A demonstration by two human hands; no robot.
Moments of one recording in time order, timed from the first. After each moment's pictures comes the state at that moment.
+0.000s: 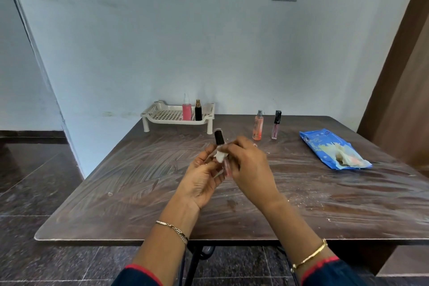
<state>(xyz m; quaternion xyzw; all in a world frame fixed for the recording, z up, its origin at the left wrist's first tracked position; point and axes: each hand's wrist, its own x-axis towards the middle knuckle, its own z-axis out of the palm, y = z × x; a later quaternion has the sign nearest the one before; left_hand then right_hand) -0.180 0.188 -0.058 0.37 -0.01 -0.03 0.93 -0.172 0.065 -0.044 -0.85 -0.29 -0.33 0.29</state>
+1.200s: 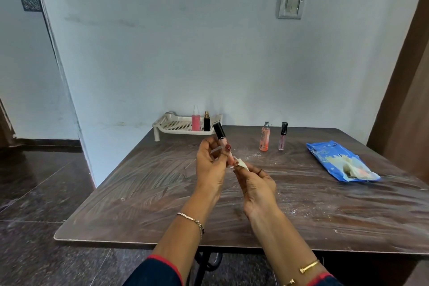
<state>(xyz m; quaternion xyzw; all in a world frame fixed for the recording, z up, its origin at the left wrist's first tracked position) -0.170 0.172 -0.037 0.55 -0.02 0.25 0.80 -0.182 0.091 -0.046 -0.40 0.14 -0.03 0.91</state>
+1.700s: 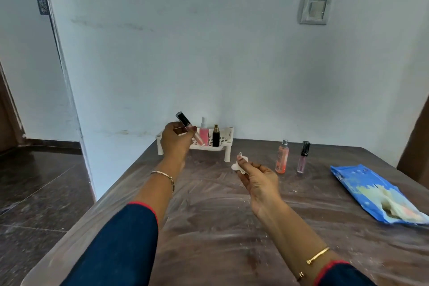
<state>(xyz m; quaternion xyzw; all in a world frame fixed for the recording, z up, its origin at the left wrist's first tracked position) -0.041 0.297 -0.002 0.64 0.15 0.34 0.68 -0.089 0.111 -0.029 -0.47 0.08 0.01 0.88</state>
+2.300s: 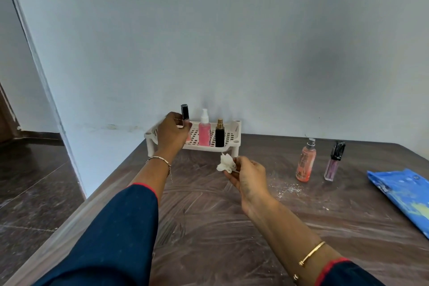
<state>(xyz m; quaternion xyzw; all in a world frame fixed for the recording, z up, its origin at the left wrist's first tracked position) 0.081 0.348 -0.036 0.81 0.14 0.36 0.43 0.010 0.163 -0.057 -0.54 0.08 0.06 0.84</state>
